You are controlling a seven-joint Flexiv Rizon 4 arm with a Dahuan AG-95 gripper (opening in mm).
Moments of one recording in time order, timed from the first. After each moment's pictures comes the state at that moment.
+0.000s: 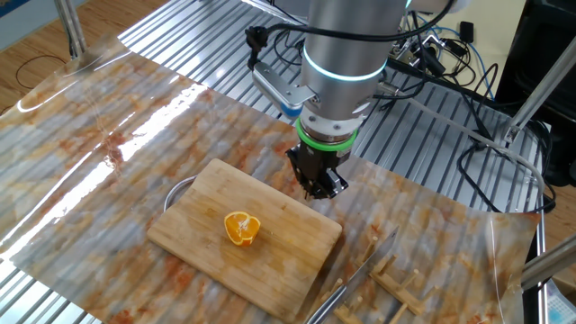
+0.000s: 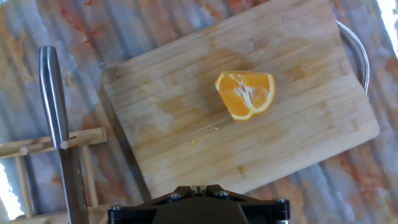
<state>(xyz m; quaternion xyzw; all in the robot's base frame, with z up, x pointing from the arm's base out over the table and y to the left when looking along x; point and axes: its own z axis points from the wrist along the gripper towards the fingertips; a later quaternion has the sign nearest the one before) 0.506 0.125 0.137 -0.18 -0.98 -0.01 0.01</state>
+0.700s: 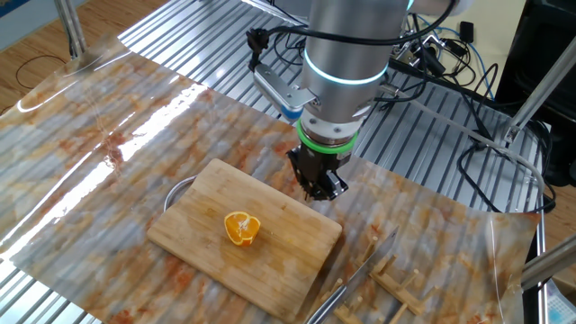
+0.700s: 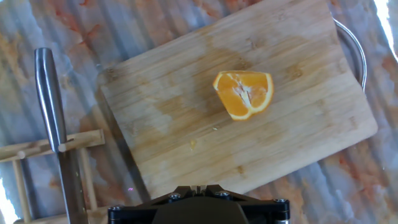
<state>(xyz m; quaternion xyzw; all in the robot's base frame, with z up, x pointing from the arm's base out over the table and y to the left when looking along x) 0.506 0.125 0.136 -0.17 -0.99 0.00 0.01</state>
